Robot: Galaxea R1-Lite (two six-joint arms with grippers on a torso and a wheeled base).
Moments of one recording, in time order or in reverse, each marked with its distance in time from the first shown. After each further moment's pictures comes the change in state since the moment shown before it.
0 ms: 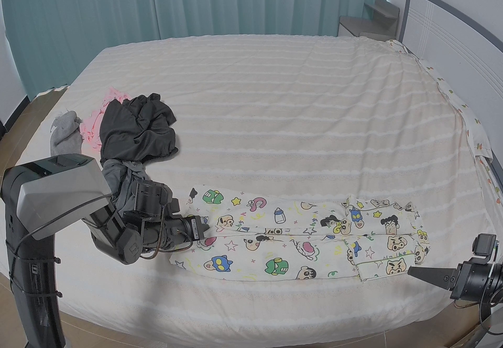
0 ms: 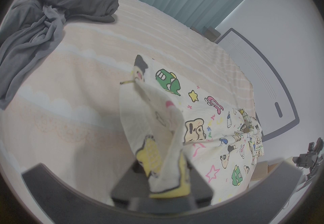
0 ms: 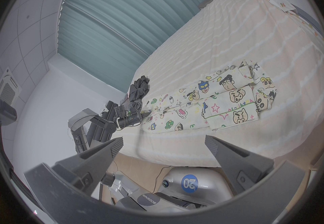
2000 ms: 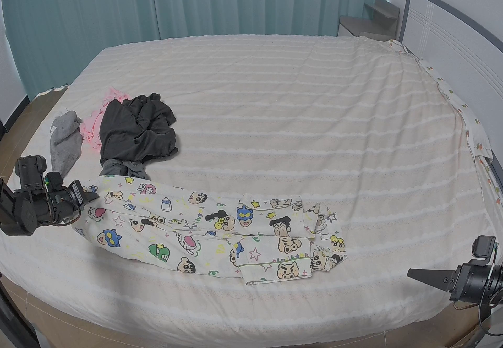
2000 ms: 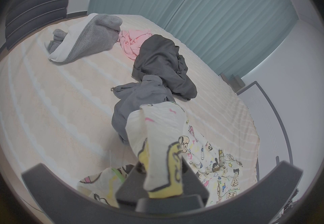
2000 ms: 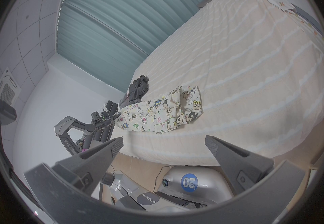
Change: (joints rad) left arm 0.625 -0.394 0.175 0.156 -0.230 0.009; right arm 0.000 0.000 0.010 -0.003 0.000 0.000
